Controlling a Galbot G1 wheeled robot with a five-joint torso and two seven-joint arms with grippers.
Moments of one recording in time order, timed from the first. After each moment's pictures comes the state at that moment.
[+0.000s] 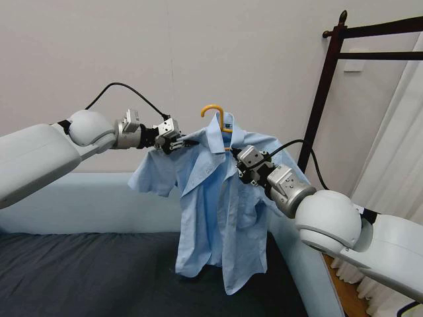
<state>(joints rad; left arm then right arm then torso) -0.64 -0.69 1.04 -1.36 -0.85 -0.10 0.65 0.03 0.64 -0.54 2.19 0.95 -0.51 0.47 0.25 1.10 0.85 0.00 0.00</state>
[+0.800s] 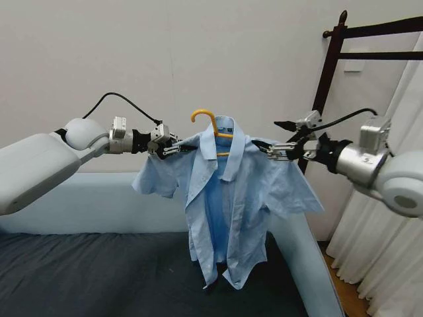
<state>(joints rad) -0.53 -0.79 0.93 -1.20 -0.88 -0.31 0.88 0.04 0.23 -0.26 2.05 1.22 -0.40 -0.20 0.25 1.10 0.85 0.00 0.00</state>
